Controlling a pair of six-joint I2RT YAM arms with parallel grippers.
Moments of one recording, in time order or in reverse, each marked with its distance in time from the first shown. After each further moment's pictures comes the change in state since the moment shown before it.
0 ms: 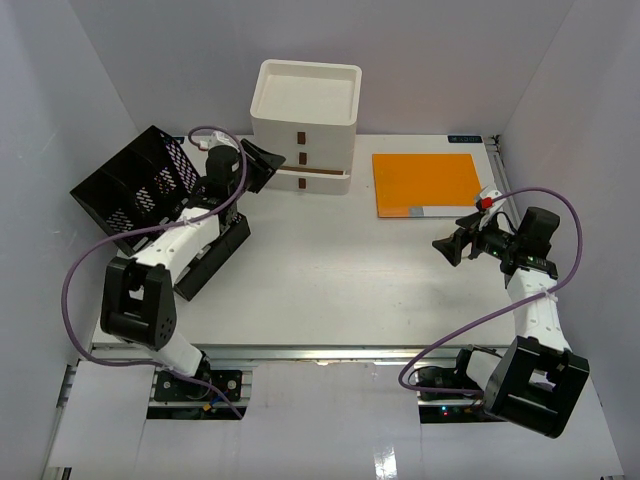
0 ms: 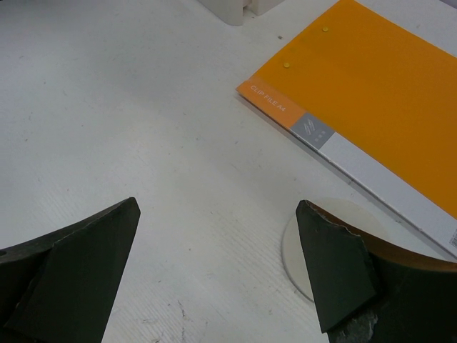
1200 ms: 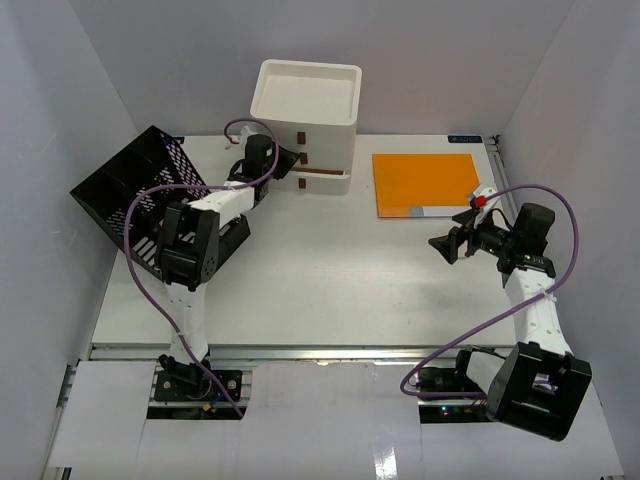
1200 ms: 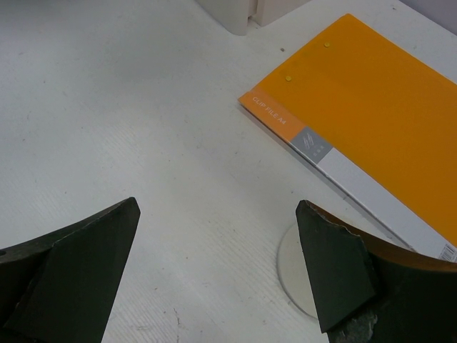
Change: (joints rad) left arm -0.038 0.557 0.389 0.052 -0.108 -0.048; right arm 0.052 -0.012 0.019 0.000 0.031 -0.009
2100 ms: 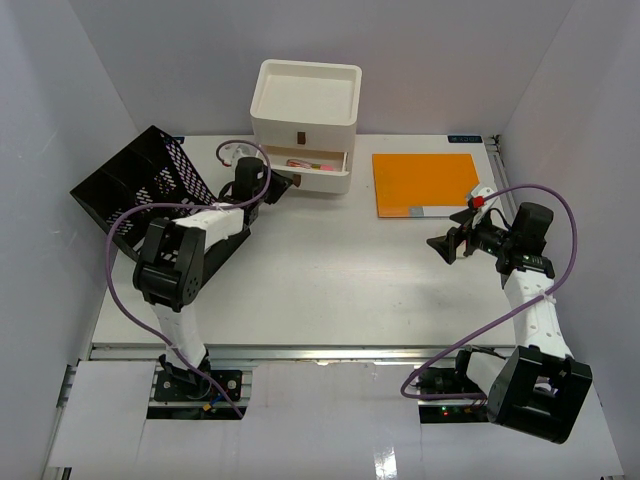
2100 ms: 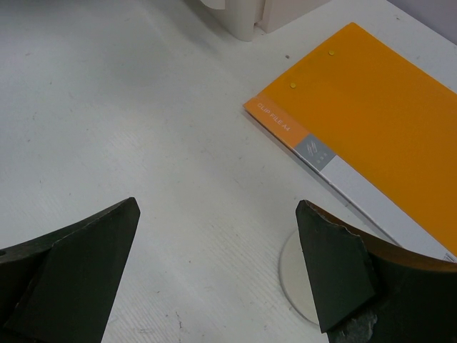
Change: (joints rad) left arm 0.000 -0.227 -0.343 0.042 0.030 0.000; right arm 0.018 -0.013 0.002 -0.001 0.000 0.000
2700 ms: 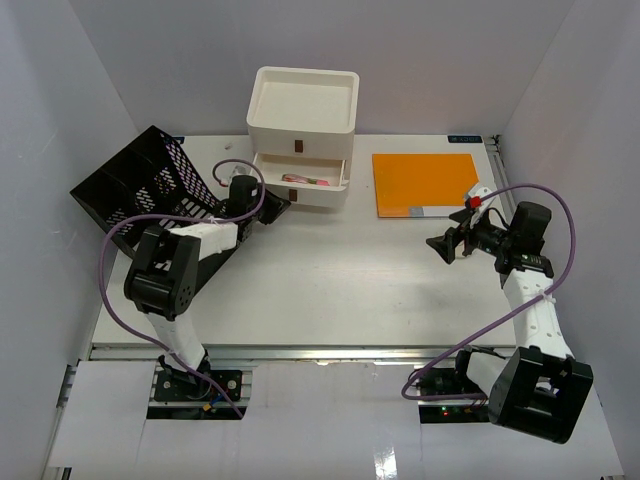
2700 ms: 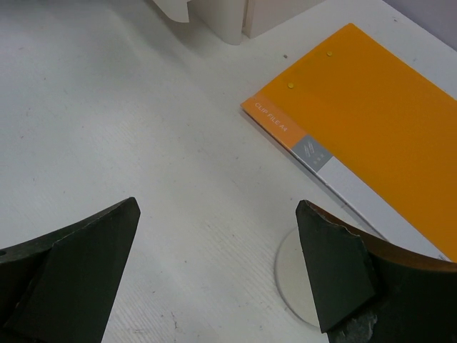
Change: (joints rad) left arm 0.017 -0.079 -0.187 0.021 0.079 -0.046; right arm 0.017 0.000 0.004 -0.004 0.021 -0.020
